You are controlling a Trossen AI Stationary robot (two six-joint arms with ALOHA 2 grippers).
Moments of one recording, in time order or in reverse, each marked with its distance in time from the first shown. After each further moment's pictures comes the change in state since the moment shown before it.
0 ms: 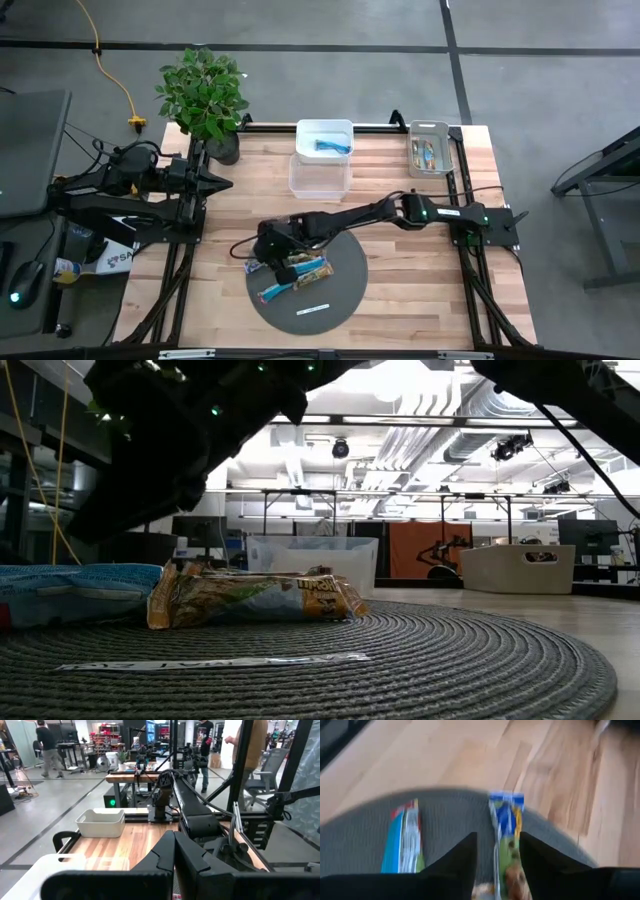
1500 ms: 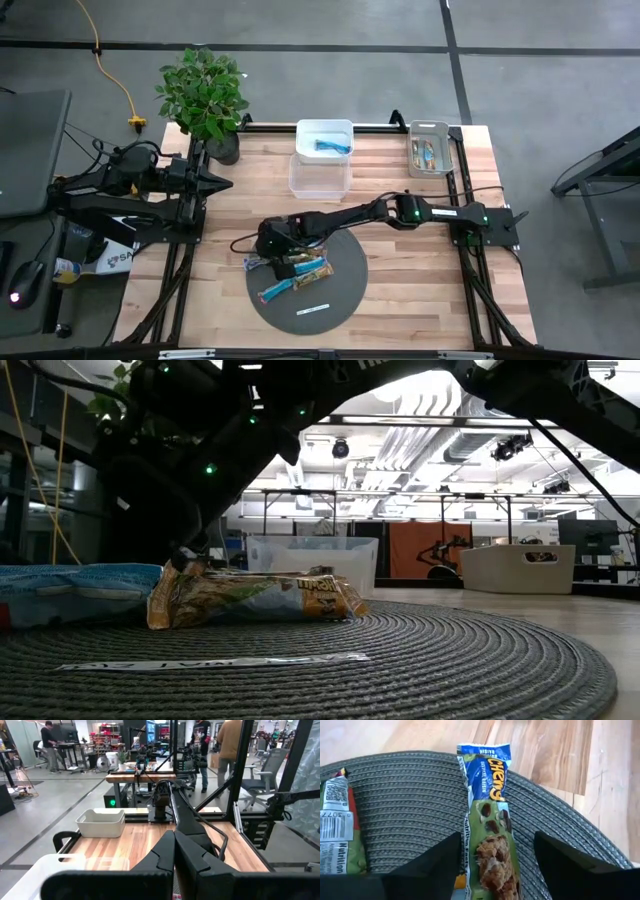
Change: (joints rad) left arm 0.000 0.000 0.000 0.000 0.000 0.000; right arm -0.032 0.073 -0.001 -0.010 0.050 0.067
